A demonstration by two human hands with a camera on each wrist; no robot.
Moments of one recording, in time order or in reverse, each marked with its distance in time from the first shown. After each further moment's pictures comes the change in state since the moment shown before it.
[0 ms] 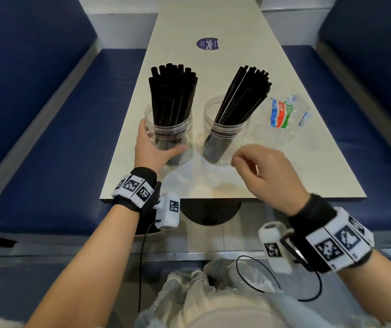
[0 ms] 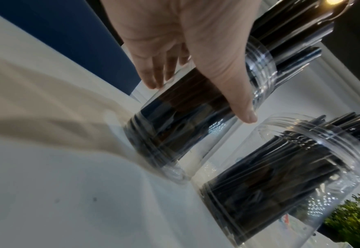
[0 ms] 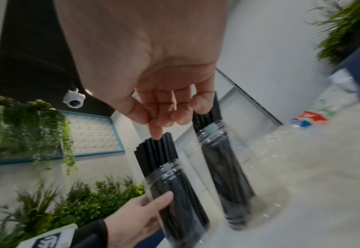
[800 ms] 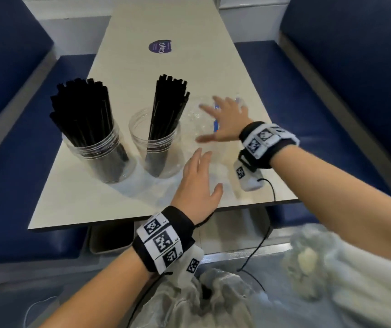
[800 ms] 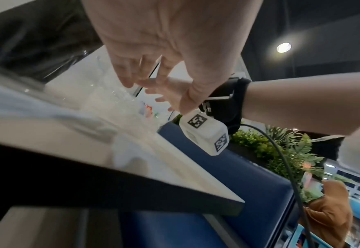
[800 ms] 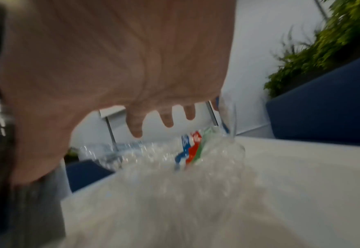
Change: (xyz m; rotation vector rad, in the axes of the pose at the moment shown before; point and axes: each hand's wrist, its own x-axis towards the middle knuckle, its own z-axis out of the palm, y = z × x) left_hand -0.095 0.080 0.161 0.369 -0.484 0.332; right_hand 0.110 0.162 -0.037 -0.484 -0.455 0.239
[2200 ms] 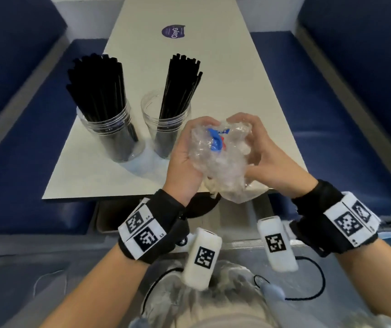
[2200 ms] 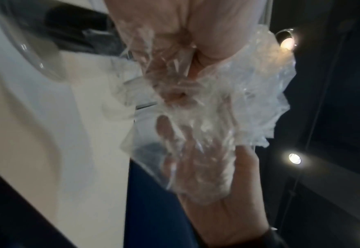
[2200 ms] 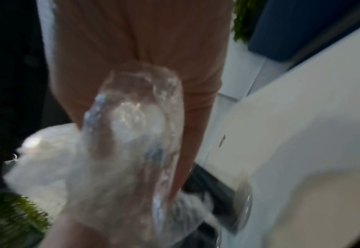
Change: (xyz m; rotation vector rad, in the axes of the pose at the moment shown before) left_hand -0.021 0.021 -0.034 -1.056 0.288 0.166; right_hand -0.157 -0.035 0.000 1.232 0.001 -0.301
